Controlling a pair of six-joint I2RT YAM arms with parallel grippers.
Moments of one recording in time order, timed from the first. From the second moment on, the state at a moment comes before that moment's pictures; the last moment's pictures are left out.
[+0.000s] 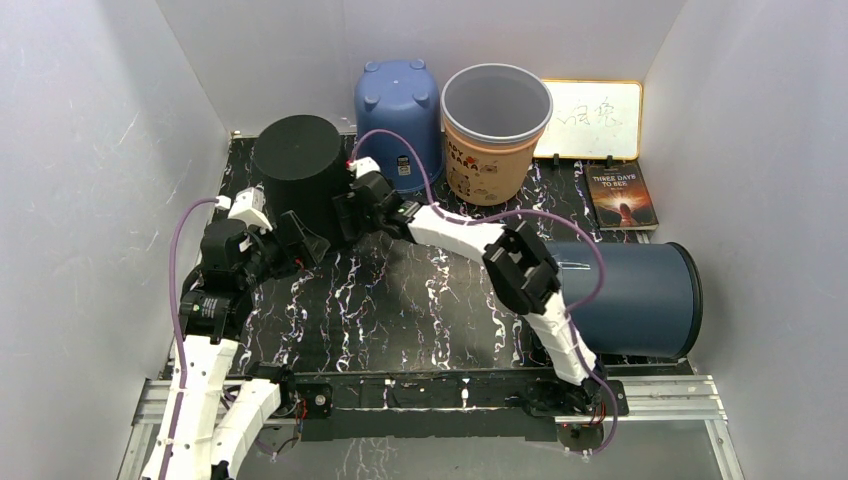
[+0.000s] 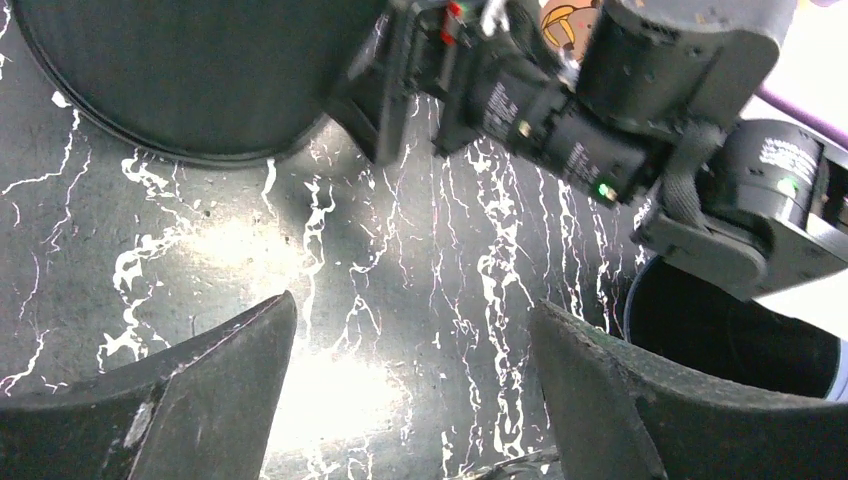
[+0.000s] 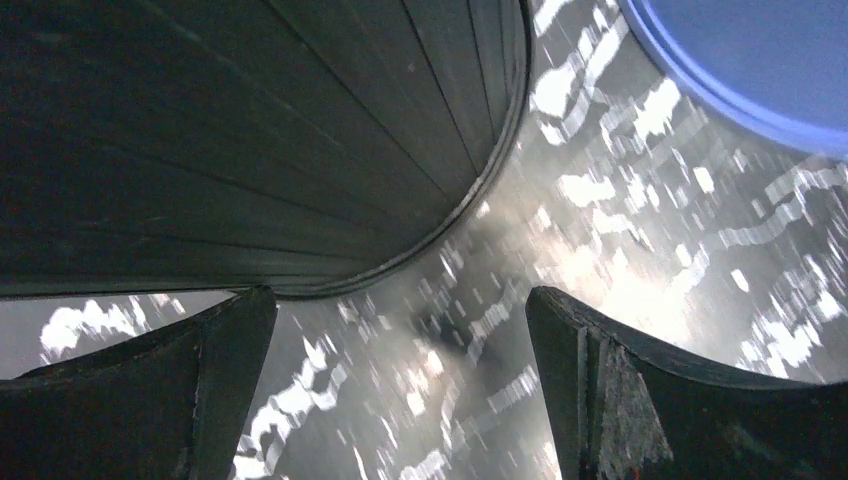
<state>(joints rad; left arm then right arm) -0.10 0.70 0.91 -0.72 0.23 -0.48 0.86 2.19 1.76 -0.24 0.17 0.32</state>
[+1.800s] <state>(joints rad) -0.62 1.00 0.73 -0.07 0.32 -0.66 0.81 1.20 1.32 -0.31 0.94 0.35</state>
